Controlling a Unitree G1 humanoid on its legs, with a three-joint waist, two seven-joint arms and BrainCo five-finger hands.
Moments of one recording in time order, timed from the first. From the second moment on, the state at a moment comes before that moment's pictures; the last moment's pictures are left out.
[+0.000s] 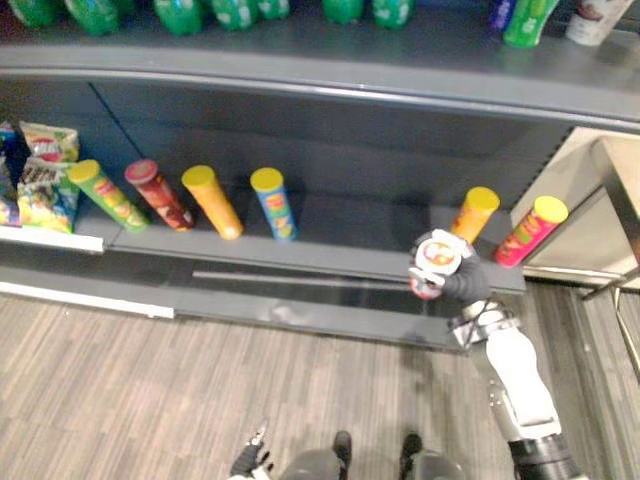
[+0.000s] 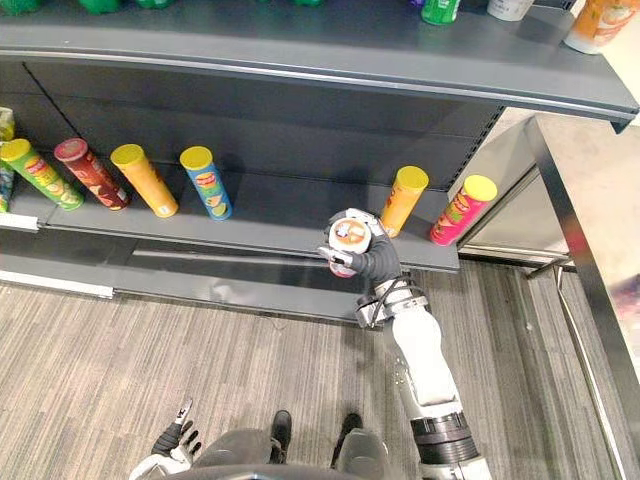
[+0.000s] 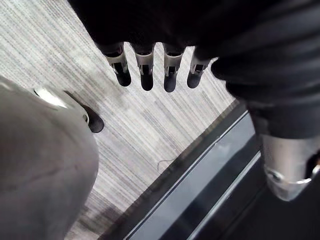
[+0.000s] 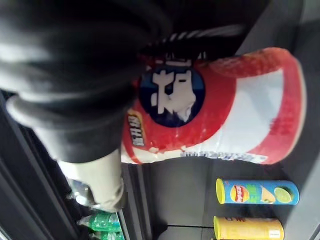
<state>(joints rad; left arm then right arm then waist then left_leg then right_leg) 0.12 0.09 0.17 1.00 -0.57 -0.05 -0.05 -0.09 -0.17 0.09 -0.15 0.20 -0.14 0.15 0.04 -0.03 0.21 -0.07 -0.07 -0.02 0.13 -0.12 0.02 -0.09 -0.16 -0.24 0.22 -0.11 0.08</state>
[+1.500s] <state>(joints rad) 0.10 0.07 0.16 1.10 -0.41 -0.04 -0.03 -0.39 -0.13 0.36 0.02 0.30 -0.07 0.17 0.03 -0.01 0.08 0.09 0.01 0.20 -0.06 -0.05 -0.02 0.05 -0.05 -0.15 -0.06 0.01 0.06</state>
